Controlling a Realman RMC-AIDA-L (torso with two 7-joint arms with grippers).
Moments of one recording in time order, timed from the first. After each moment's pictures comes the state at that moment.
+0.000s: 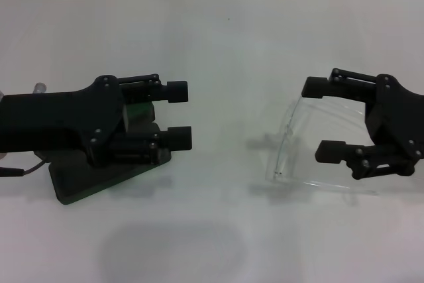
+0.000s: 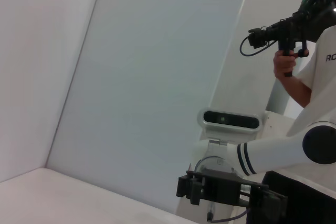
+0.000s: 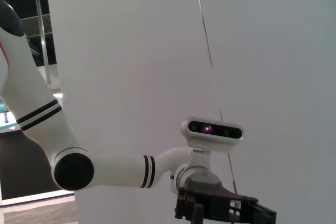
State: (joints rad) left arm -0.36 -1.99 1.10 0.90 1.46 1.86 -1.60; right arm 0.54 1.98 -0.94 -0.47 -1.53 -1.99 1.14
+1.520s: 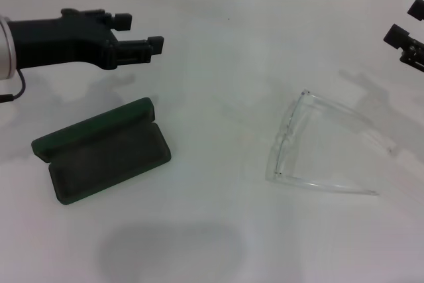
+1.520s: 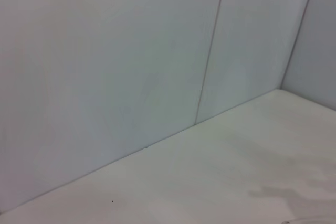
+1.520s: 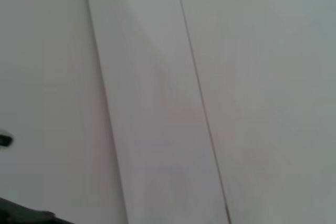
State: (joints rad) left arm -0.26 -2.09 1.16 1.54 1.96 1.32 -2.12; right arm 0.39 2.02 -0.63 -0.46 -1.44 -1.66 1.08
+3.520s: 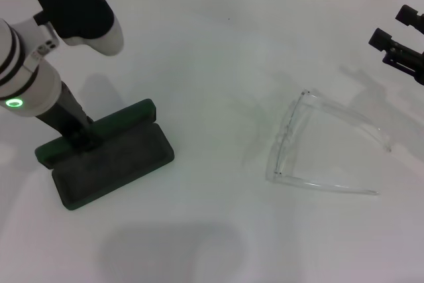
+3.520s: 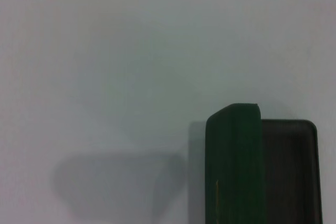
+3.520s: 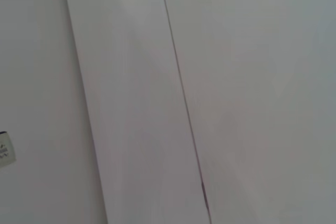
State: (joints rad) left arm -0.55 -2.09 1.49 1.54 2.82 1.68 -2.39; right arm 0.43 2.01 -0.64 -0.39 -1.44 -1.56 1.00
